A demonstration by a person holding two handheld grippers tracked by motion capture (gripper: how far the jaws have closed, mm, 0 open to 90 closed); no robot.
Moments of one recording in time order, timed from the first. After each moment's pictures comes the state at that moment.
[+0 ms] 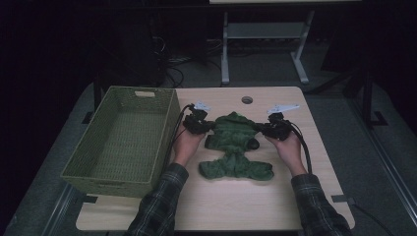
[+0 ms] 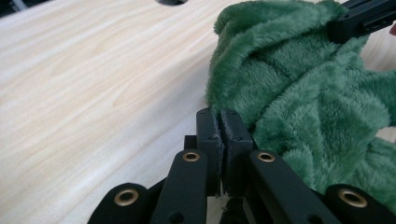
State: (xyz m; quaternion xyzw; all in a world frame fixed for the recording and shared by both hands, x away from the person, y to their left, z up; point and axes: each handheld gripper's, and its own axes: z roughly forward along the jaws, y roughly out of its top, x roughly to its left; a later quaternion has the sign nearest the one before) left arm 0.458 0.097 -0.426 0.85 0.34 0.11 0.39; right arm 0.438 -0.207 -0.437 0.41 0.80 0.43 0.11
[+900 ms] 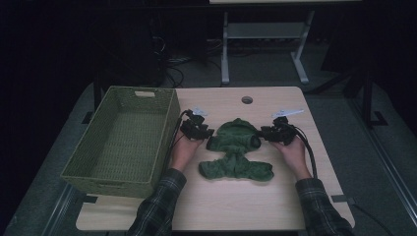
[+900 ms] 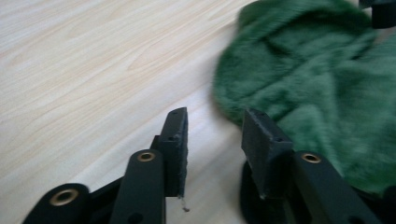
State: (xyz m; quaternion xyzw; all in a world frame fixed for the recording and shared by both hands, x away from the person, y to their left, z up) left arm 0.445 0.105 -0.437 0.84 0.37 0.13 0.38; right arm 0.436 -0.225 -0.455 0.43 0.79 0.42 0.10
